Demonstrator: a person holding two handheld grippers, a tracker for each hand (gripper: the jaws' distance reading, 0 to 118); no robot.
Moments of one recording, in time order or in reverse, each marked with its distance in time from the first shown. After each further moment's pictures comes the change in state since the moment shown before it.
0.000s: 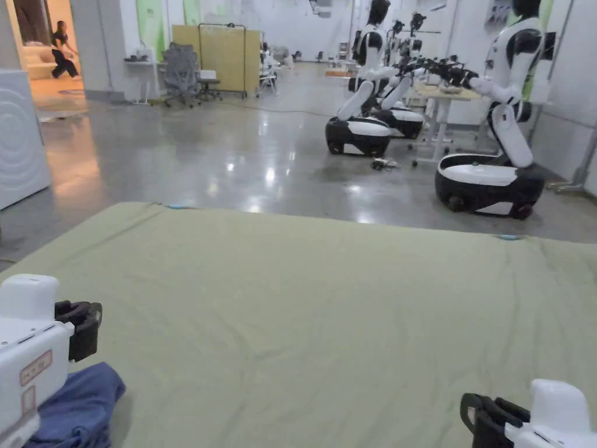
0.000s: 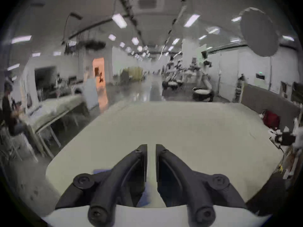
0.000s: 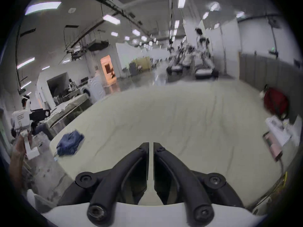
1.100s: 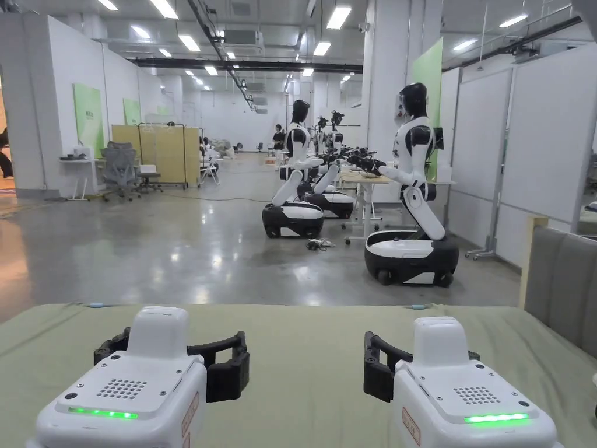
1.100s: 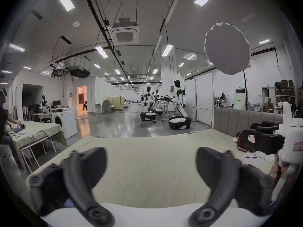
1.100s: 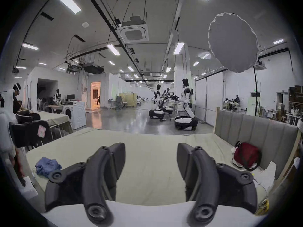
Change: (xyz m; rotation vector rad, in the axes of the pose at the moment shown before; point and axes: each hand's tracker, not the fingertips) left arm 0.226 0.069 0.047 0.243 -0.131 -0.012; right arm 0.018 0.099 0.053 0.320 -0.184 0.150
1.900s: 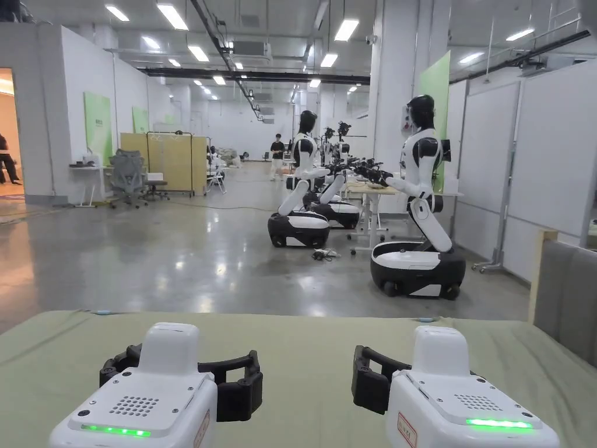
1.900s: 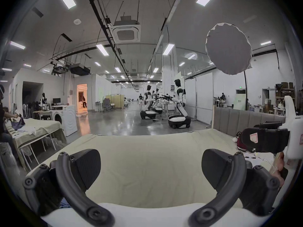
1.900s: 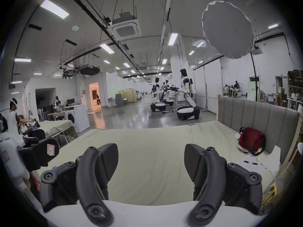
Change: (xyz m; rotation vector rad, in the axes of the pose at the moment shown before) left arm -0.002 -0.004 0.000 -0.014 -0.001 0.014; right arm -0.024 0.018 0.009 -0.078 0.010 -0.115
